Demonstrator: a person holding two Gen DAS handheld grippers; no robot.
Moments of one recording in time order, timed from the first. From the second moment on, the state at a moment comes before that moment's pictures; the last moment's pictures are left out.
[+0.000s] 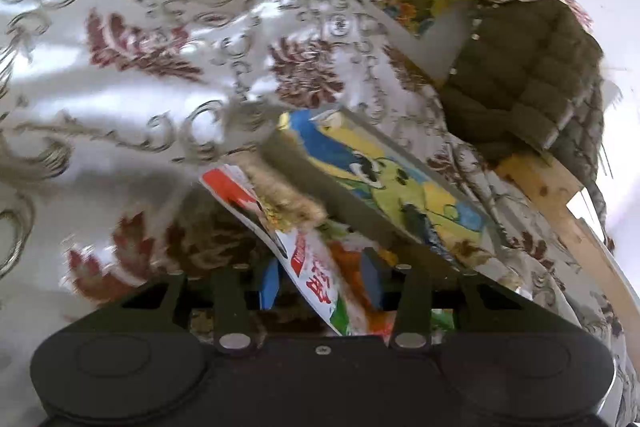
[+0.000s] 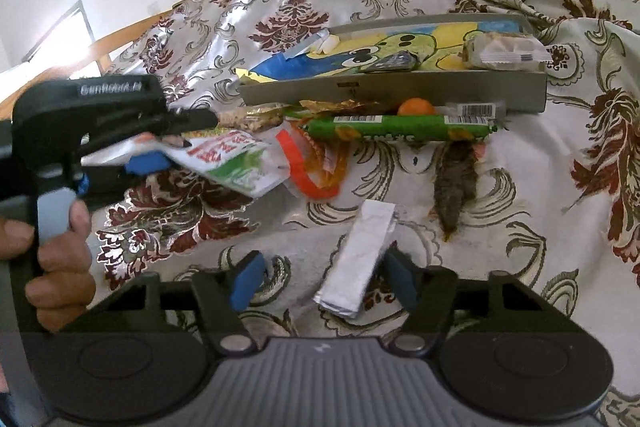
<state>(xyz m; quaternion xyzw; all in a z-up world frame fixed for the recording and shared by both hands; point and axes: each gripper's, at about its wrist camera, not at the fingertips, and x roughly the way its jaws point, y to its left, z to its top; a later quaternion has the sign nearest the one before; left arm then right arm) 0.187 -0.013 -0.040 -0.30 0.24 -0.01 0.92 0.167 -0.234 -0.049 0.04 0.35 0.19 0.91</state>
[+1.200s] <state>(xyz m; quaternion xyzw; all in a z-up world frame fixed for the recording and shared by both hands) 0.164 -0.023 -0.034 -0.29 0.30 0.02 0.91 0.167 -0.227 -0.046 0.02 0.37 0.19 0.91</state>
